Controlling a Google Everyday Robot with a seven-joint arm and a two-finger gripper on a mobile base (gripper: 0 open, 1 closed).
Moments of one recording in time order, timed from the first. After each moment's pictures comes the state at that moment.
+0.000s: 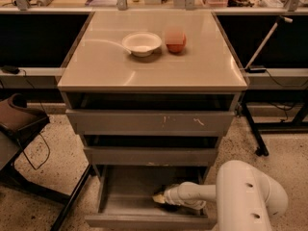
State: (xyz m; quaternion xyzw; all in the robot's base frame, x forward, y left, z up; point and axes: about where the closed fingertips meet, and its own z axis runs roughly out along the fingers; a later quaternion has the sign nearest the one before) arm 0.578 -0.047 0.120 -0.29 0.90 0.19 0.27
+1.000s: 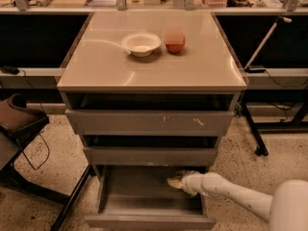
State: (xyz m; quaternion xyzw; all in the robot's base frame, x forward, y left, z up) arm 0.612 -0.113 0.239 -0.27 0.87 0.20 0.36
